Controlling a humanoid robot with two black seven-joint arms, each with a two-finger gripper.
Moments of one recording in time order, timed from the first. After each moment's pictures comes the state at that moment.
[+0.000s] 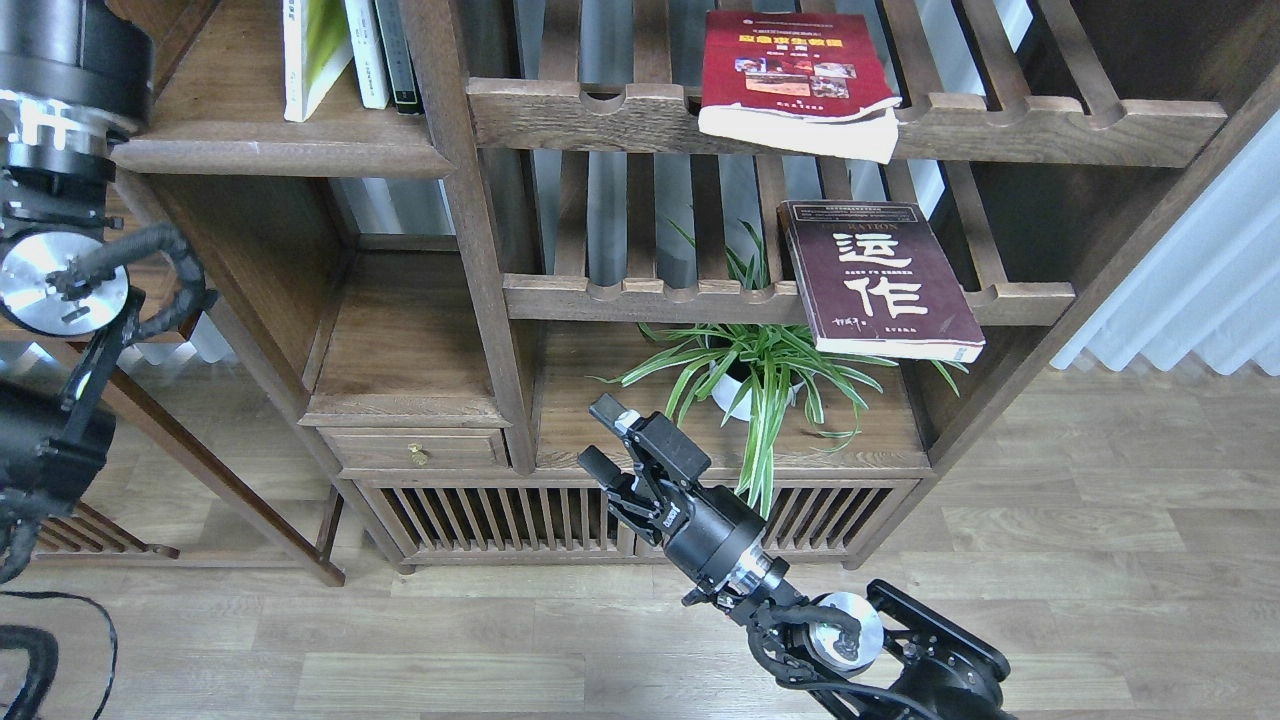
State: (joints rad) left arm -0.61 0.33 -1.28 -1.38 0.24 -0.18 -0.35; right arm 0.19 0.01 0.76 1.06 0.48 0.58 -0.20
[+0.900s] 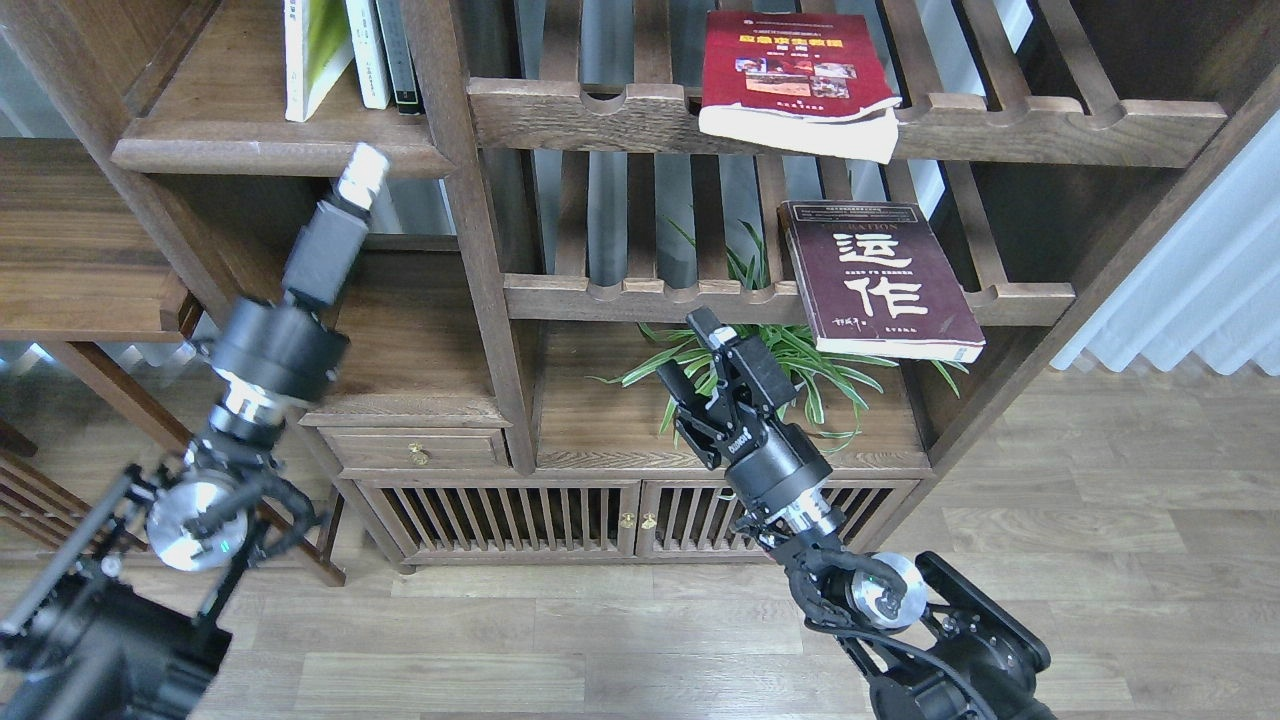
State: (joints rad) left arm -0.14 0.09 -1.23 -1.38 0.24 -0.49 -0.08; right arm 0.17 0.01 0.97 1.03 0.49 0.58 -0.18
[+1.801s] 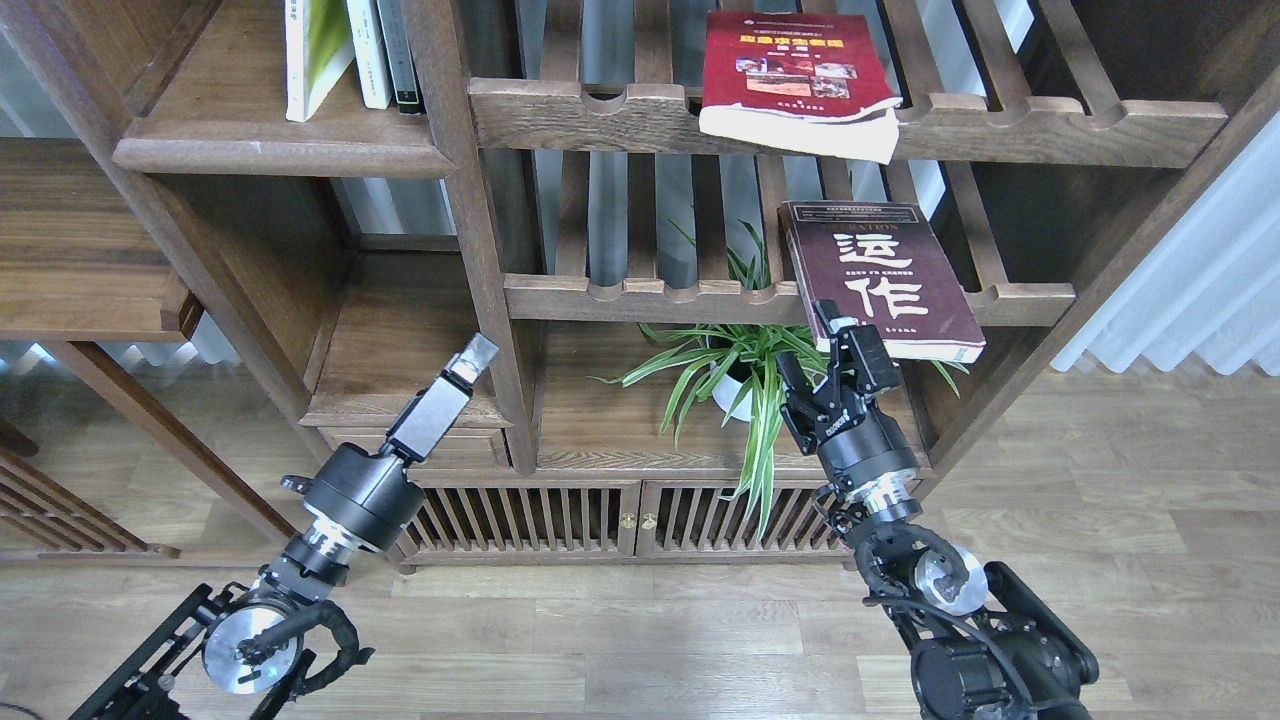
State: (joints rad) left arm -0.05 0.09 -1.10 -1.35 0.24 -0.49 -0.01; right arm 0.18 0.00 1.23 0.93 0.56 0.50 -0.18
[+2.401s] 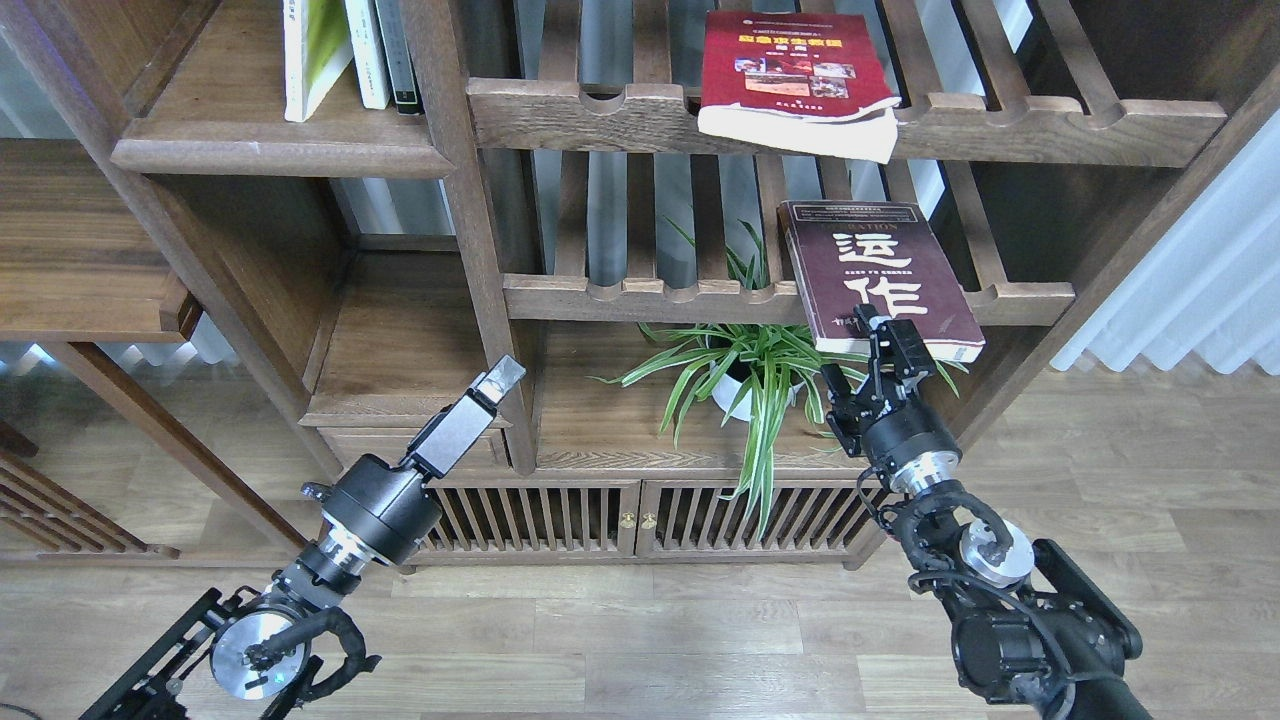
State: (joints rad) left arm -0.04 0.09 -1.09 -1.34 0.24 -0.49 0.01; right arm 0.25 -0.06 1.30 0.83 0.56 0.36 -0.18
